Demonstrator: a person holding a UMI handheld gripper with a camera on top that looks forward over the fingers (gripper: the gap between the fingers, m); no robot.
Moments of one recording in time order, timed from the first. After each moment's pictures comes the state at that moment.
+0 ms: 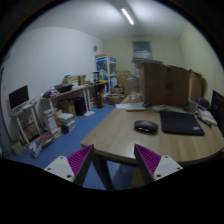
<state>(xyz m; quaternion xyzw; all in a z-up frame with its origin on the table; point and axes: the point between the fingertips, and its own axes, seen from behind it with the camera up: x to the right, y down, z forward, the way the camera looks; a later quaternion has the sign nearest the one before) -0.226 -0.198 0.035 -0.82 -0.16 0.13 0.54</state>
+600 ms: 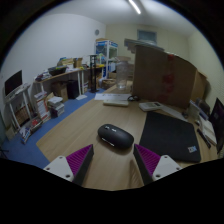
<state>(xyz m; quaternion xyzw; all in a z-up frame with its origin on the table) -0.140 -0.053 0.001 -0.85 -0.20 0.08 0.47</state>
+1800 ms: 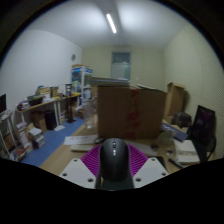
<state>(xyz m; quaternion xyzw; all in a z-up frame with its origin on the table) -0.055 0.045 0.160 -0.79 -0.09 0.03 0.60</state>
